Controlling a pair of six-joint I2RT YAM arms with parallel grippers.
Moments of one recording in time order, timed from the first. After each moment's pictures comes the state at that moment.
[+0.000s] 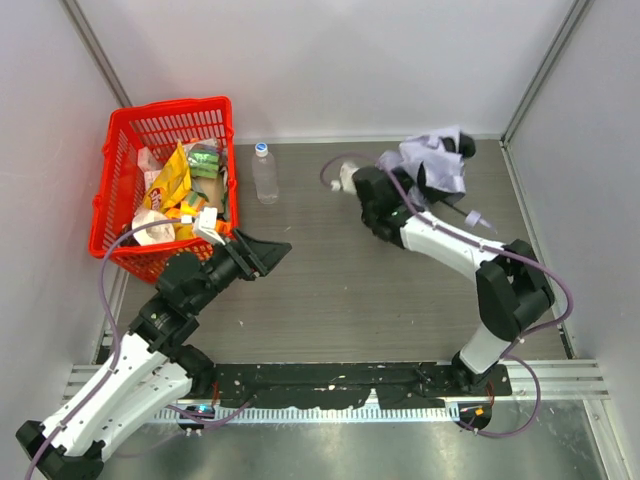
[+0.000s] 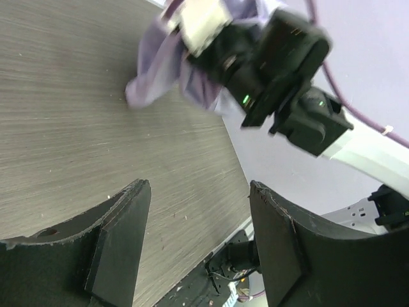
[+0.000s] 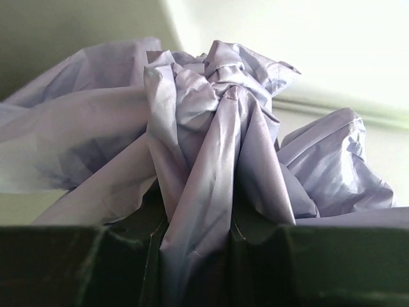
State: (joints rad) left arm -0.62 0.59 0.62 -0.09 0.07 -0.89; right arm 0.66 1.66 1.16 -0.10 0.86 -1.03
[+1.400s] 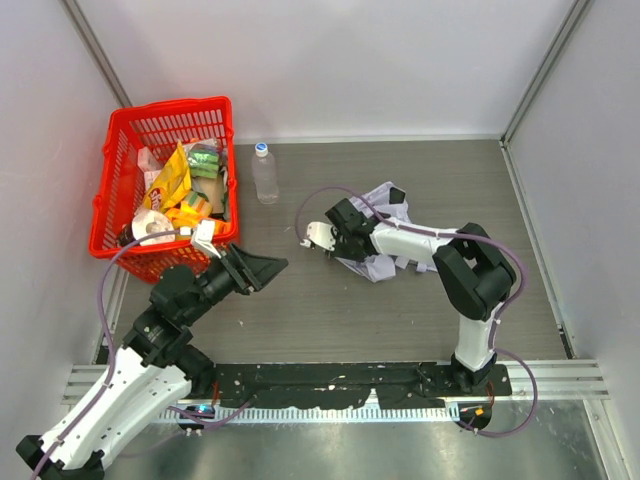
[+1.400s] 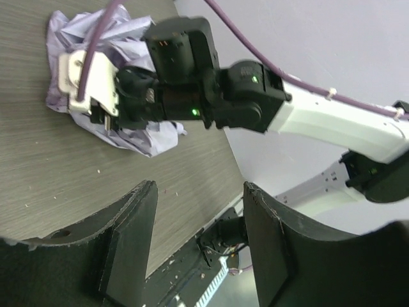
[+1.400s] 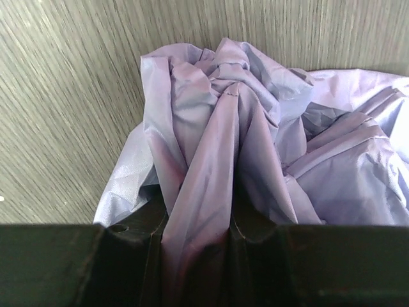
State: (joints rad) left arm -0.62 0.48 0.57 -0.16 0.13 -0.93; right arm 0.73 1.86 1.18 -0.40 0.12 -0.76
